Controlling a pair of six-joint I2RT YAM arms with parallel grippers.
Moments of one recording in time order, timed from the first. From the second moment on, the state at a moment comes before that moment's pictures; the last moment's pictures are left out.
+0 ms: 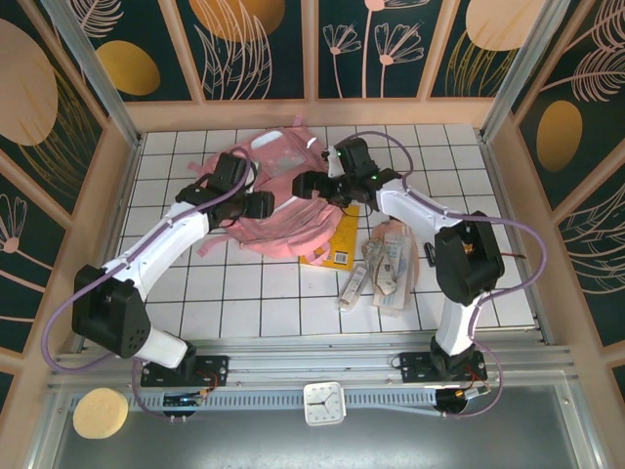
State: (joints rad) left arm -0.44 1.48 1.19 -0.61 -0.01 -0.29; right arm 0.55 1.85 1.44 -0.35 -0.47 0.60
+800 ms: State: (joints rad) left arm -0.44 1.53 1.15 -0.48 0.02 -0.15; right arm 0.50 2.03 1.66 -0.73 -0.31 0.63
